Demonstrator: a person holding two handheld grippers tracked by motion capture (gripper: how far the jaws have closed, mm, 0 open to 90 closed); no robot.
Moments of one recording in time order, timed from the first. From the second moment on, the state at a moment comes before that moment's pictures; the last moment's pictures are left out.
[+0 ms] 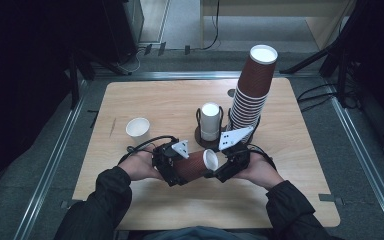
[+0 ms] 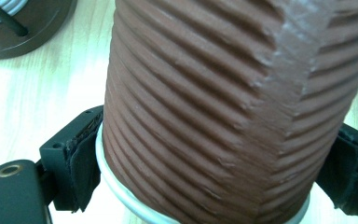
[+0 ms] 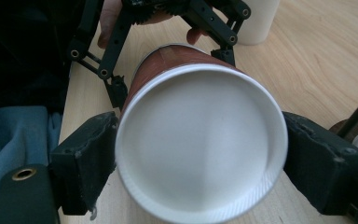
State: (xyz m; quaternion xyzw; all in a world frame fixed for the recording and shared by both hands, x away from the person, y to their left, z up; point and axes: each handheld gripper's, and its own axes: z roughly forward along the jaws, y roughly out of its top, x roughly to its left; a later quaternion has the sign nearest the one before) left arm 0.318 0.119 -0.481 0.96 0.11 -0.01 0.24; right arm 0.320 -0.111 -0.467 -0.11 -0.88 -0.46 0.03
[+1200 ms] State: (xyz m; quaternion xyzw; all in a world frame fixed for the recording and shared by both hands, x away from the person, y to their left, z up) left arm 0.325 0.149 -0.461 0.90 0.17 -0.02 0.40; right arm 0.324 -0.132 -0.455 -0.12 -0.84 -0.53 0.02
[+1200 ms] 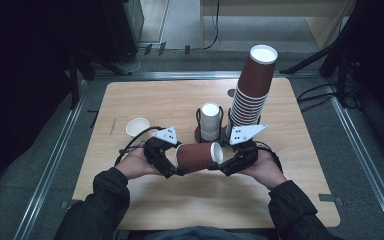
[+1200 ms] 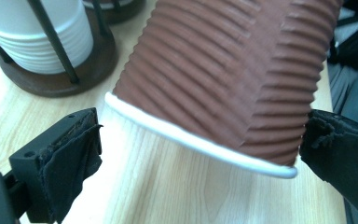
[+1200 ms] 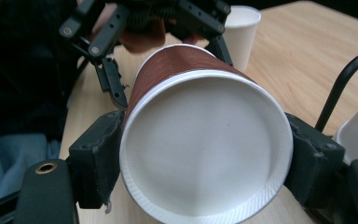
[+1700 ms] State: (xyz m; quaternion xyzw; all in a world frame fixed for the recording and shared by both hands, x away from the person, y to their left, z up) left arm 0.321 0.146 -0.457 0.89 0.16 -0.03 0.43; right arm 0.323 -0.131 -0.452 -0.13 -0.79 -0.60 0.05
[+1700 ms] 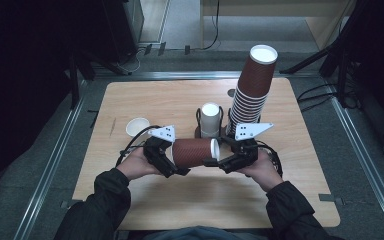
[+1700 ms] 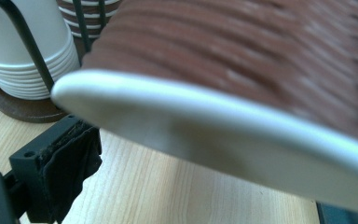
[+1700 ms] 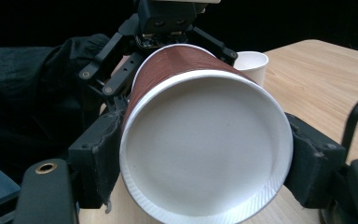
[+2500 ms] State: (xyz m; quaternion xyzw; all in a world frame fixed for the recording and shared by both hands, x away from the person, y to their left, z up) left arm 0.323 0.152 -0.451 0.89 0.16 -0.03 0.42; right arm 0.324 -0.128 -0.455 -0.13 -0.80 -0.59 0.06
